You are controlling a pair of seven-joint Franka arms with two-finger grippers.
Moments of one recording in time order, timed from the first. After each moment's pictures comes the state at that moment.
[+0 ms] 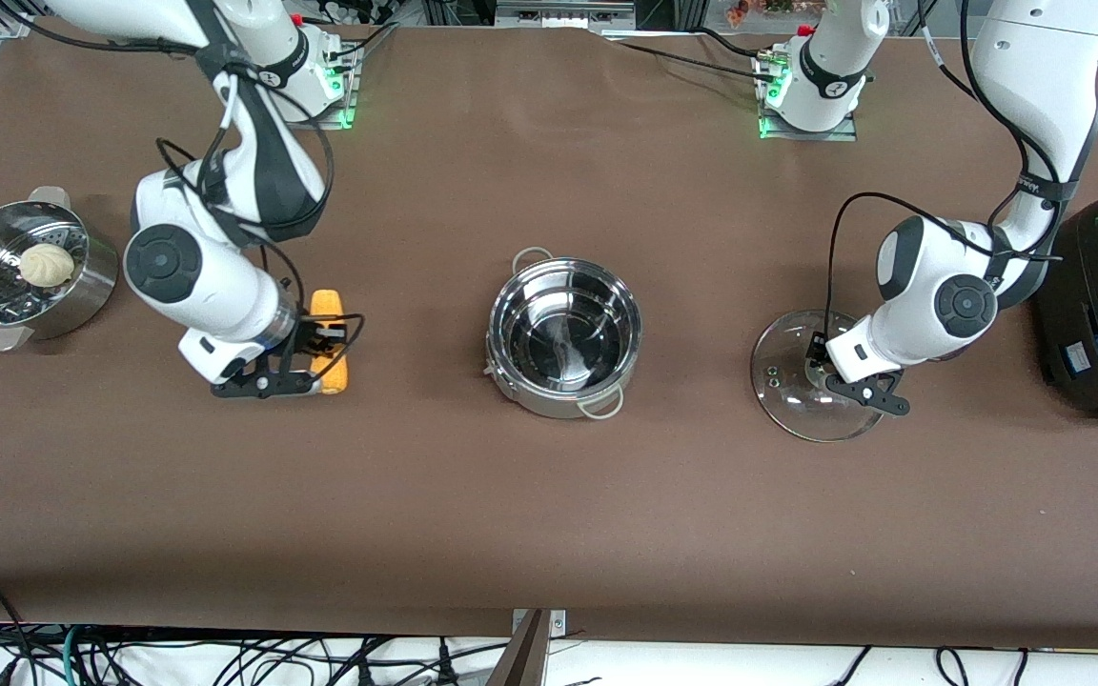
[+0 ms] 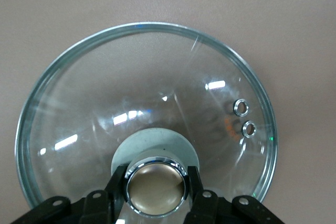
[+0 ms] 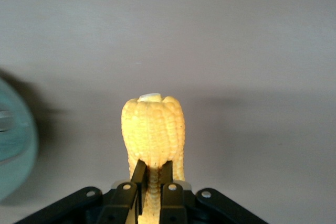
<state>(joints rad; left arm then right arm) 0.15 0.46 -0.23 -2.03 0.11 2.40 0.19 0.25 0.39 0.11 -1.66 0.00 2.01 0.30</state>
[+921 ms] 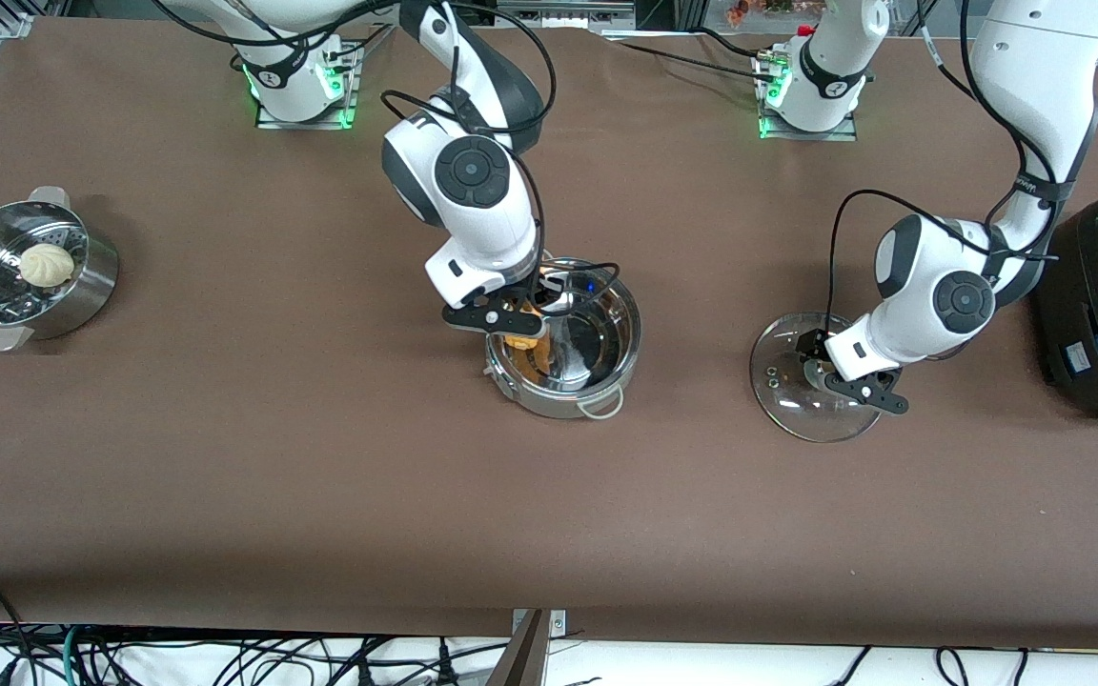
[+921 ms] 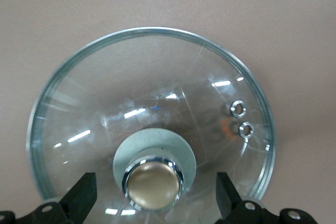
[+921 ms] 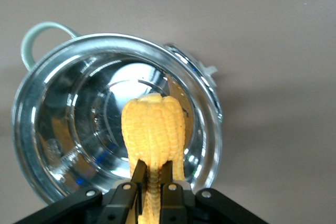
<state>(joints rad) 0.15 0.43 -0.24 -2.02 0.11 2.36 0.19 0.63 0.62 0.11 -1.32 0.00 1.99 0.89</state>
